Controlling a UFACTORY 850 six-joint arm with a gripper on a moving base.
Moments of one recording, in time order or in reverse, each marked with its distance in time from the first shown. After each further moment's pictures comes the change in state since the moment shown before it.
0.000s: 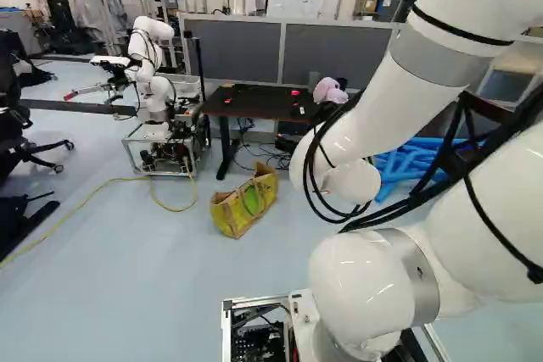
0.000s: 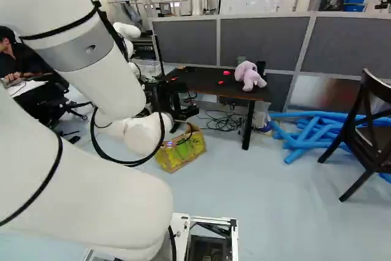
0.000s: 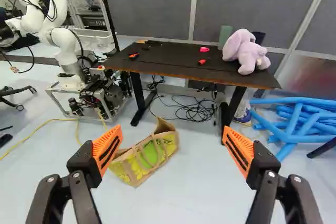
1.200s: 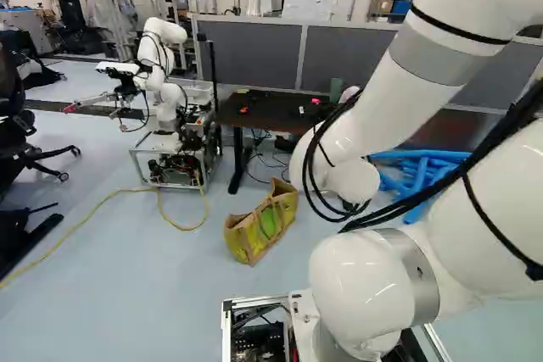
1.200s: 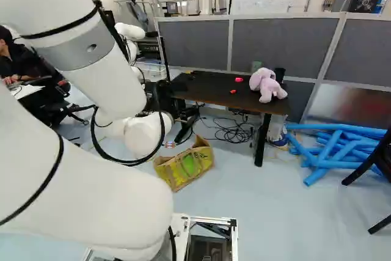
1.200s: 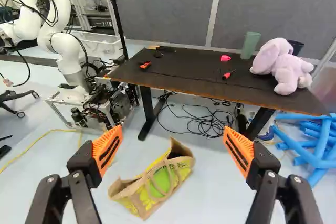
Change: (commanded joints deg) arm 0.3 -1.2 -1.0 0.0 0.0 0.0
